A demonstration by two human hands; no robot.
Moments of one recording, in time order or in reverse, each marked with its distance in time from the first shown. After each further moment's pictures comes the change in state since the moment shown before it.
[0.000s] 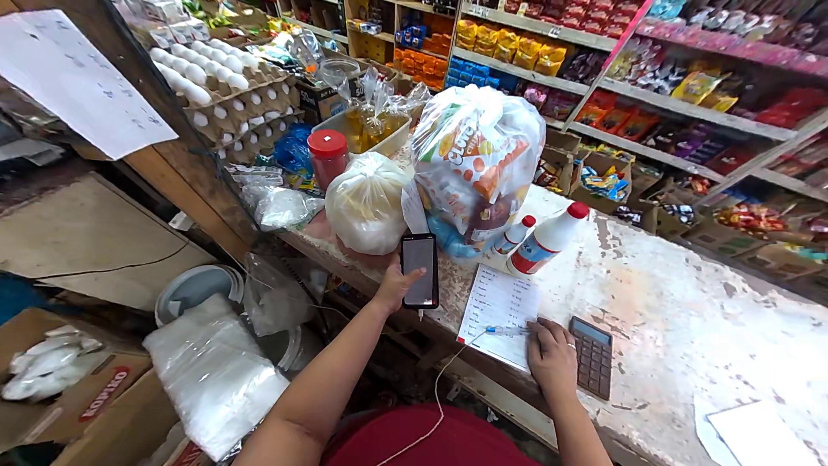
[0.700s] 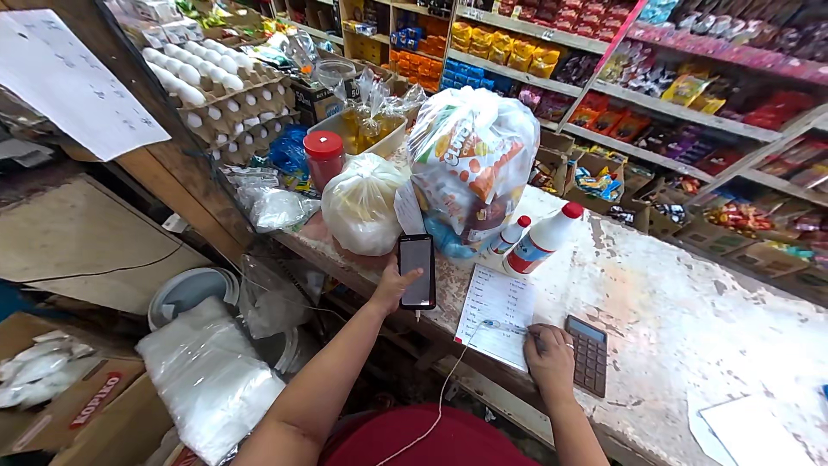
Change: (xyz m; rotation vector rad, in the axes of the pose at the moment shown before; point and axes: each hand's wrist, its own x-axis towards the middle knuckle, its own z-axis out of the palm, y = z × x) left_hand 0.001 0.000 -0.001 -0.006 -0.004 -0.014; right_hand -0.003 -0.002 -0.001 0.033 0.045 0.024
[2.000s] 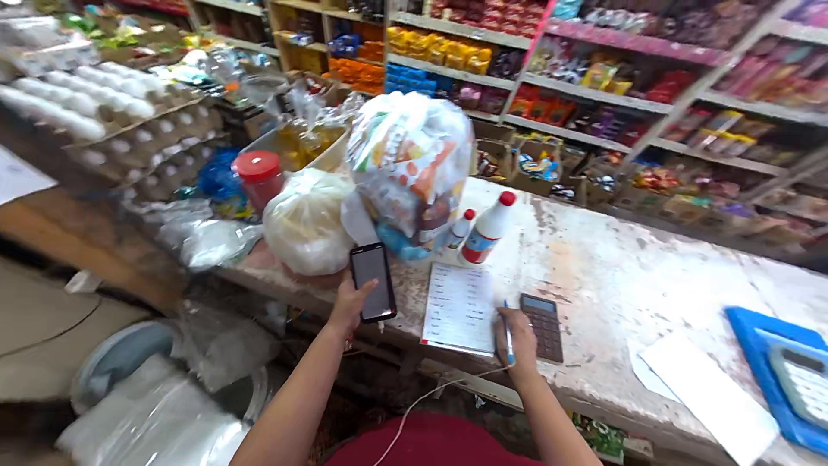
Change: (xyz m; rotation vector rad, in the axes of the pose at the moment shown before) left_hand -0.006 -0.005 0.002 0.079 0.016 0.066; right_hand -0.006 -0.006 -0.016 0.095 0.043 0.152
